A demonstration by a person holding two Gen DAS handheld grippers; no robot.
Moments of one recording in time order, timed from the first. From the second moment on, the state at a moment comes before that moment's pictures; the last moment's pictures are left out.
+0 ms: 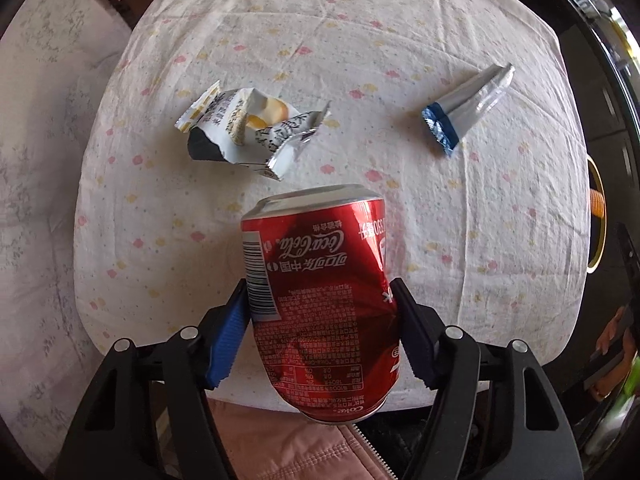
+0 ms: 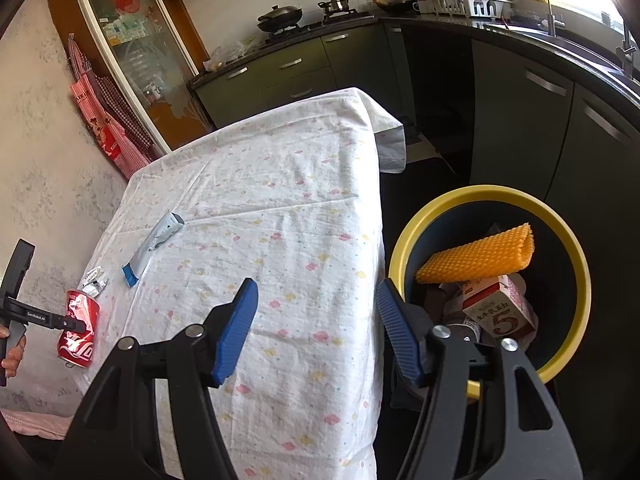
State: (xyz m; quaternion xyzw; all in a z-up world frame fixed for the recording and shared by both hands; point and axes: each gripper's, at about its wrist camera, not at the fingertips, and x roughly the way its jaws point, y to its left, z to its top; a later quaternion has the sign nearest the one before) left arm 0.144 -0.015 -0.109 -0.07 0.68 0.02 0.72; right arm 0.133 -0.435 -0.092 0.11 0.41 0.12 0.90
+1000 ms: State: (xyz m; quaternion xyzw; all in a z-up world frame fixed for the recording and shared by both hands) left arm 0.230 -0.449 -0.047 0.14 0.50 -0.42 0.74; right arm 0.026 -0.558 -0.104 0.19 0.39 -0.06 0.90
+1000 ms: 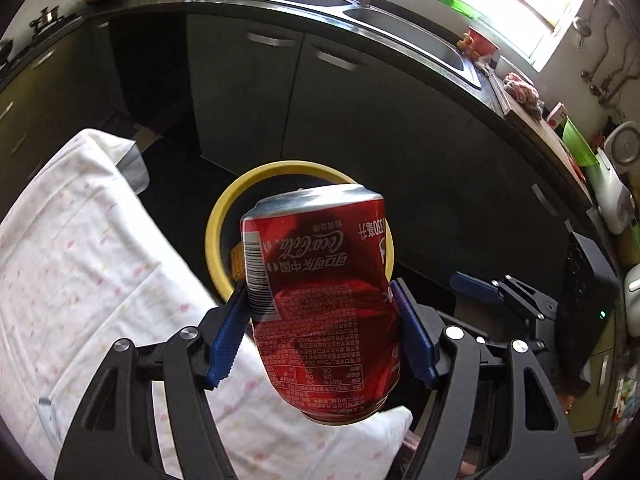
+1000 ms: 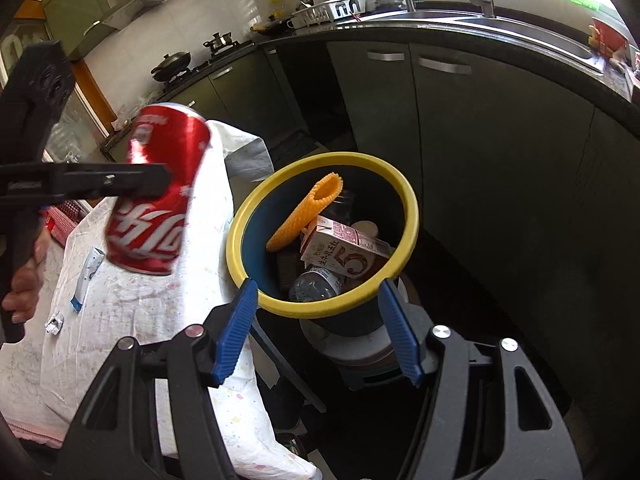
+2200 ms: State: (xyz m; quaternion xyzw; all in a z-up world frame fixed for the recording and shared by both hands) left arm 0.135 -0.120 -0.011 0.03 0.34 -0.22 0.91; right arm 0.097 -0.452 -0.104 0.11 0.44 0.03 0.89
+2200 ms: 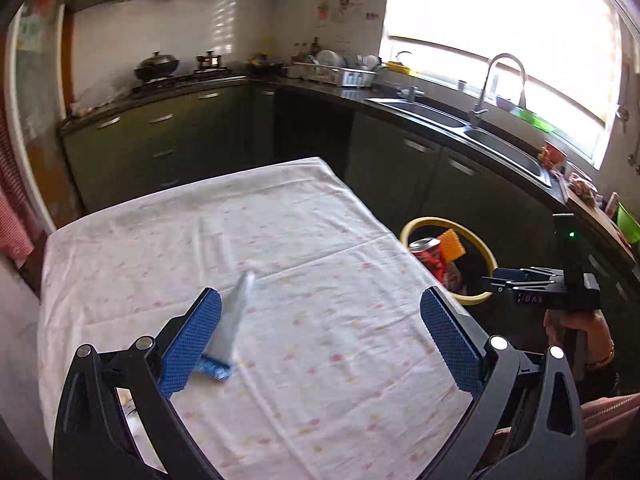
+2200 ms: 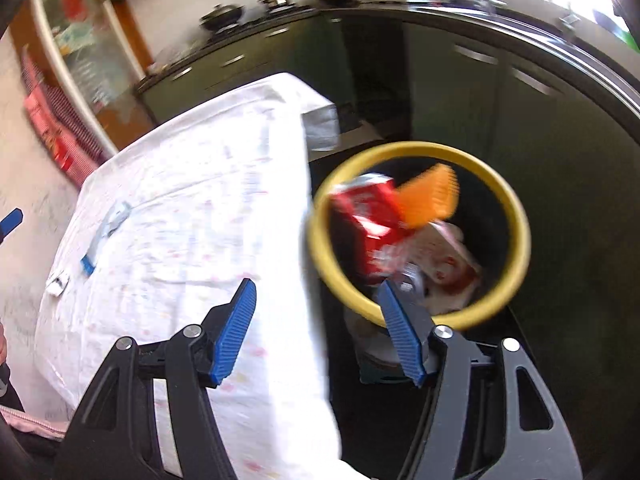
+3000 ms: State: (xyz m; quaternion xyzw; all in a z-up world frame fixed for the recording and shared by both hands) left arm 0.101 0.045 -0.050 0.00 0.35 -0.11 0.93; right arm 0.255 -0.172 -0.122 0.08 0.57 0.20 0.80
